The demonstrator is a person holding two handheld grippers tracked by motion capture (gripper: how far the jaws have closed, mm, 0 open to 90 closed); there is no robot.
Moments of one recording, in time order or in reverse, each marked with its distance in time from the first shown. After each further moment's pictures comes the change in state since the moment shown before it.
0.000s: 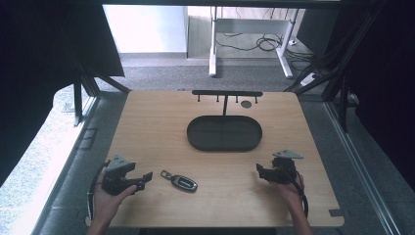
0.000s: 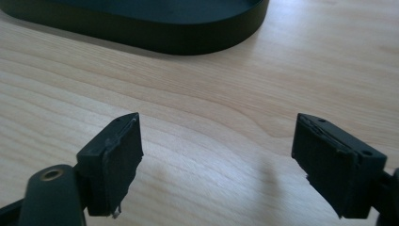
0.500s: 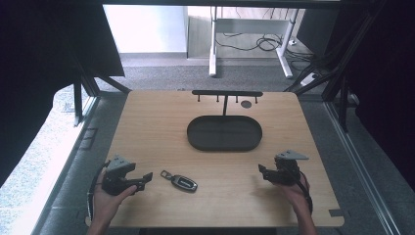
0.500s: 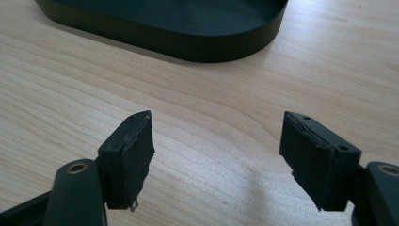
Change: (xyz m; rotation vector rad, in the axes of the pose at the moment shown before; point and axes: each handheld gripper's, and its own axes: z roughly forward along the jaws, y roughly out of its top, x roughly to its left) left arm 0.001 -0.001 0.000 0.004 0.000 -0.001; right arm -0.003 0.003 -0.016 -0.024 0.071 -0.045
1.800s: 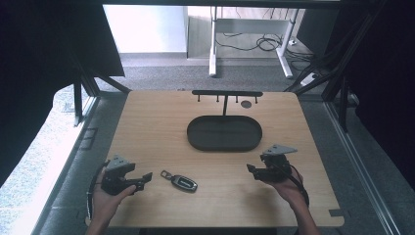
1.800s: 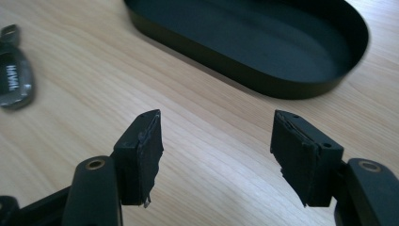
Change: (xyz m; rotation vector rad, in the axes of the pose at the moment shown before) left arm 0.003 0.000 0.000 0.006 -0.009 -0.006; right arm 0.039 0.039 -0.017 0.046 0.136 -0.136
